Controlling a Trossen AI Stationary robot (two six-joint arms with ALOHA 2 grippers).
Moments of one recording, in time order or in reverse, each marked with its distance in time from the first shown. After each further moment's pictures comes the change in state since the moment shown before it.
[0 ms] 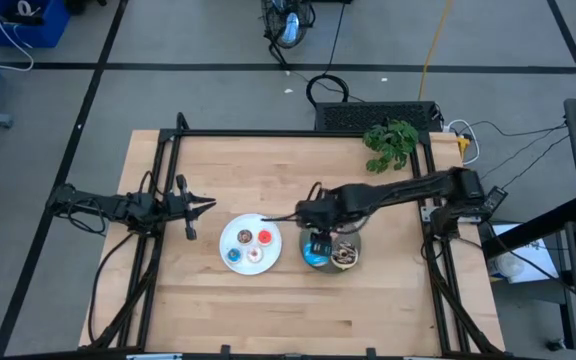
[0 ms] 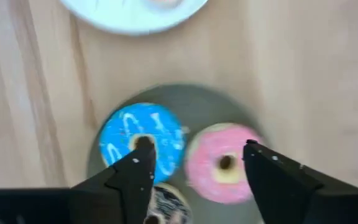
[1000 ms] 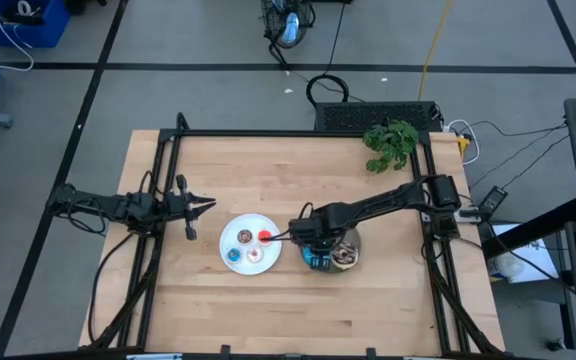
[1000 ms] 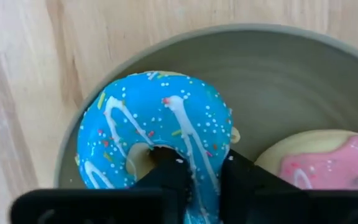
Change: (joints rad) left arm 0.000 0.000 0.000 0.001 0.000 -0.022; right arm 0.019 0.171 -0.144 0.184 -0.131 -0.028
